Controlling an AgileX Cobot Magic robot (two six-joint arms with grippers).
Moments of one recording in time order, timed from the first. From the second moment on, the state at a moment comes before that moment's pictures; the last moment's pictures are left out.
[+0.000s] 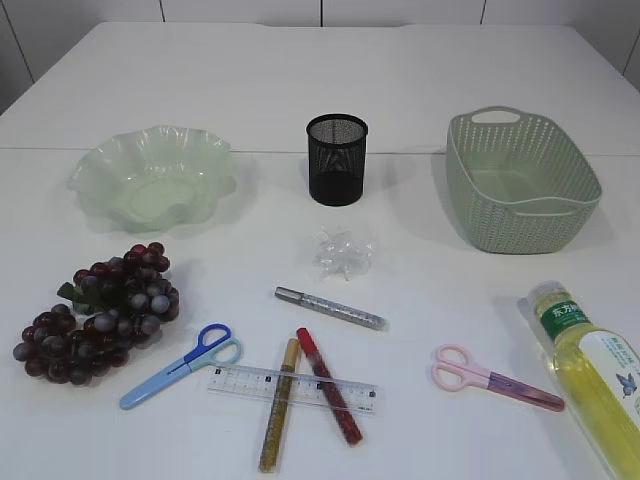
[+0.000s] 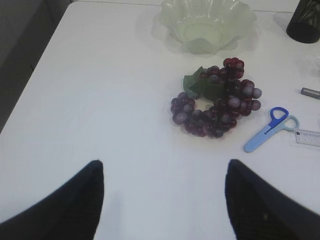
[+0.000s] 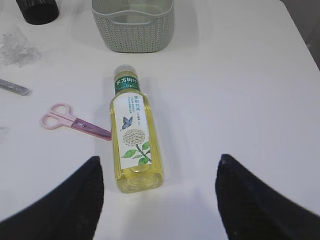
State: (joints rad) left arm -0.09 0.01 -0.53 0.10 1.11 -0.17; right arm -0.04 -0.02 -0.50 -0.02 1.15 -0.05
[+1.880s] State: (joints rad) left arm -0.09 0.23 -0.65 0.09 0.92 -0.13; right arm -0.04 0.11 -0.57 -0.01 1.08 0.05
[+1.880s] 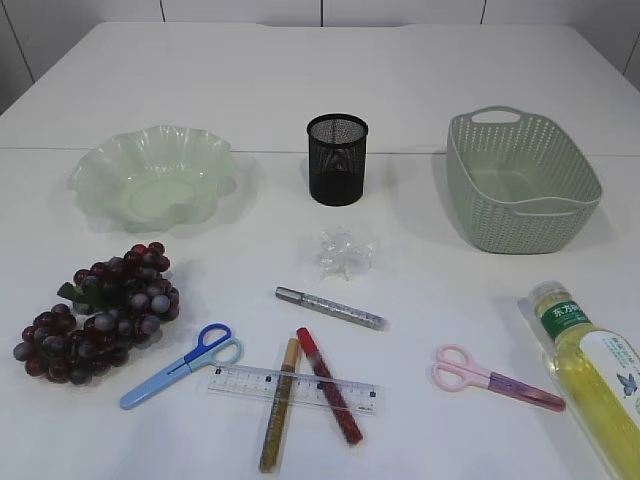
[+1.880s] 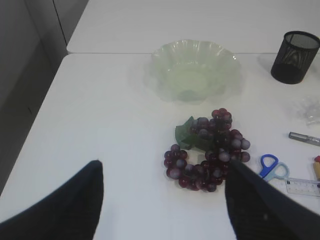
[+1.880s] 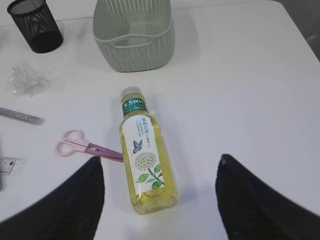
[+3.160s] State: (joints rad) left arm -0.21 1.60 -1.08 -0.30 0.87 0.26; right arm -0.04 1.03 -0.88 0.11 1.08 -0.08
